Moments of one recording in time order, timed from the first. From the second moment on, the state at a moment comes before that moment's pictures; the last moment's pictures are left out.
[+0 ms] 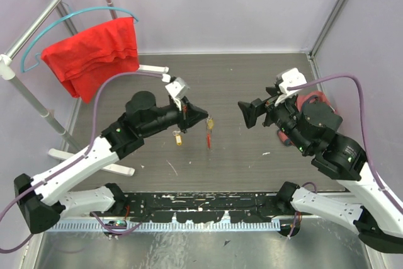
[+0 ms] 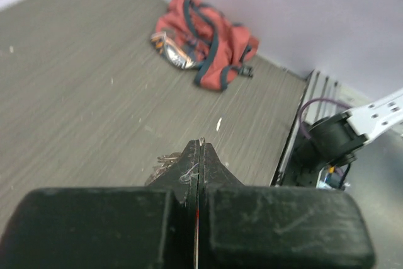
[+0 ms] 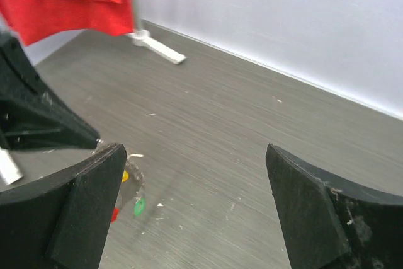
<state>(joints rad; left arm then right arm) -0.87 1.06 1.03 -0.02 0.26 -0.23 0.88 0.79 1.31 -0.57 0.31 0.01</state>
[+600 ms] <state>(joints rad) -0.87 1.54 1.02 0.04 0.21 -0.22 0.88 0.70 1.23 -0.56 0.55 0.13</state>
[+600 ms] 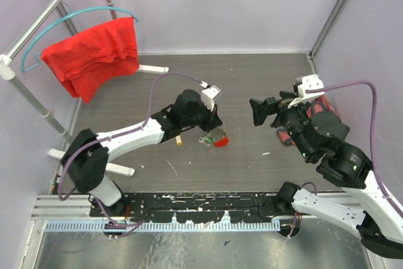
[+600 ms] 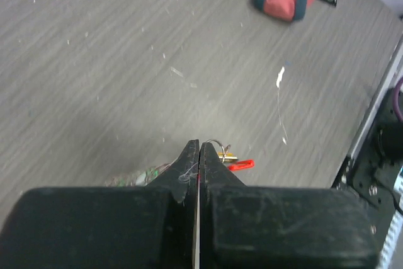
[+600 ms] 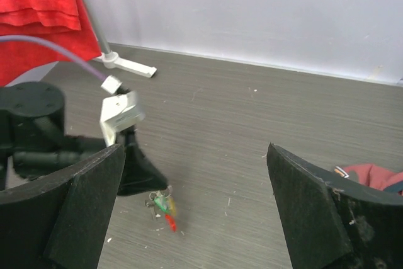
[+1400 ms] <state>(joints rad) -0.68 1.32 1.09 -0.07 0.04 -0.29 0.88 0.70 1.10 -0.61 0.69 0.27</state>
